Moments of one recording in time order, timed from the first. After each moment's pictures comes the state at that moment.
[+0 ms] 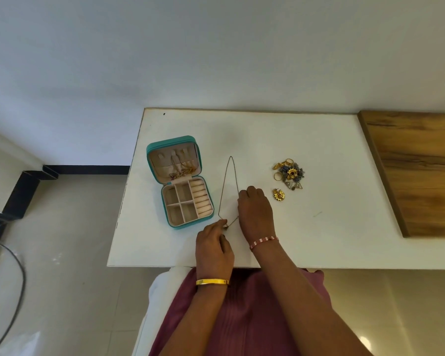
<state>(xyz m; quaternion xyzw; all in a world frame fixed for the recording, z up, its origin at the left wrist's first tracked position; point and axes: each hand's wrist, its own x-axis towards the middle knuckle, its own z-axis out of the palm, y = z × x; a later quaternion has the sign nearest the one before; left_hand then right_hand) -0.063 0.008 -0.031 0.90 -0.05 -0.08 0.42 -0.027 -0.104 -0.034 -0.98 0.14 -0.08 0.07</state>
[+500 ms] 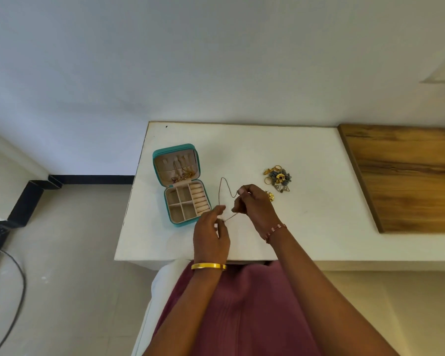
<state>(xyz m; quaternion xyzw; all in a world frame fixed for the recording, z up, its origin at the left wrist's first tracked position) -0.062 0.006 0.016 0.85 -0.07 -0.02 0.53 -0.046 -0.110 0.028 -0.66 0.28 -0.02 0.70</state>
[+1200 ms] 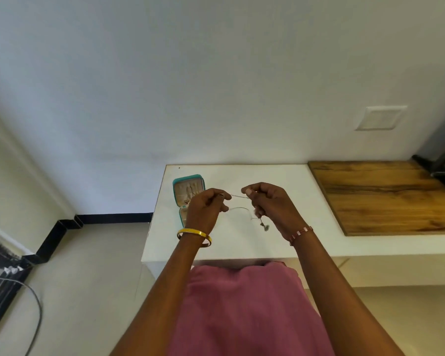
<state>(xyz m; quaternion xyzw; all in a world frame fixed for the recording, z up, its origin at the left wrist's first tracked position) -0.089 0.052 0.168 0.75 -0.14 -0.08 0.64 -0.149 -0.090 0.179 -0.74 0.15 -0.10 0.64</state>
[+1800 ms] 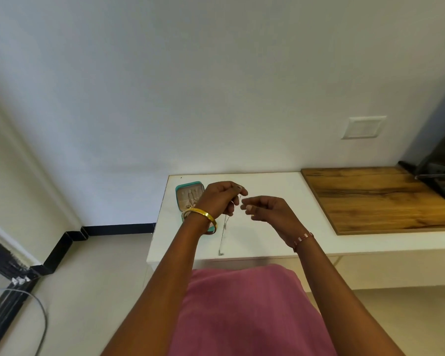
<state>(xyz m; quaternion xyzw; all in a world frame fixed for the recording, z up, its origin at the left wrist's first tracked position) -0.124 0.054 0.228 0.74 -0.24 -0.20 0.59 -0.195 -0.085 0.181 -0.74 0.13 -0.08 0.65</state>
